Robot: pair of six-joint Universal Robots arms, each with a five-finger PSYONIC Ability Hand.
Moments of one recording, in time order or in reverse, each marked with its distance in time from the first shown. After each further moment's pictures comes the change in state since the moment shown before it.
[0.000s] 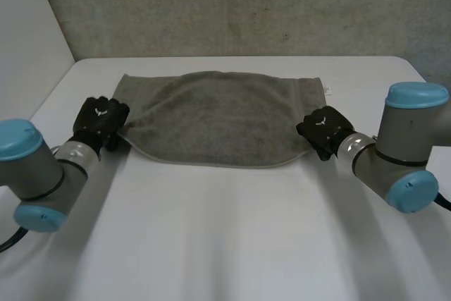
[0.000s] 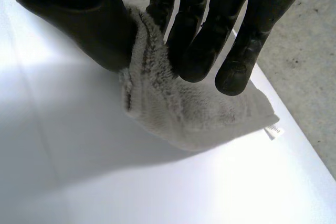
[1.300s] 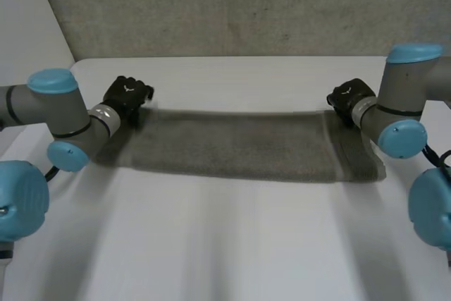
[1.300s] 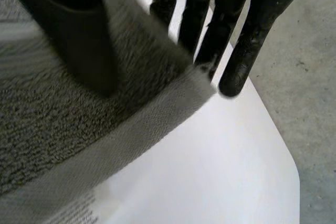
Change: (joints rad) left arm -0.073 -0.515 1.036 -0.639 0.033 0.102; right arm -0.044 0.458 -0.936 0.464 0.218 -0.048; left_hand -0.877 -0.859 -0.876 -0.908 -0.859; right_hand -0.643 -0.646 -0.629 -0.631 -0.670
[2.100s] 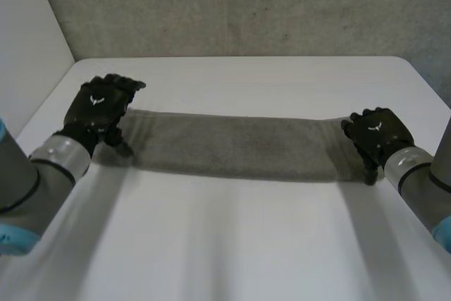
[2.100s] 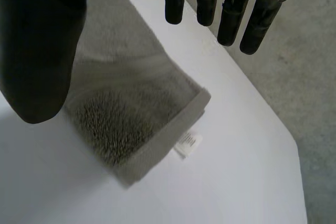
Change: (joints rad) left arm -0.001 0.884 -1.227 0.480 -0.035 -0.313; right arm -0.055 -0.821 1.369 -0.588 -0.052 0.142; left_hand -0.264 -0.377 -0.421 -0.344 -0.372; right_hand -0.445 -0.429 -0.463 -0.447 -0.431
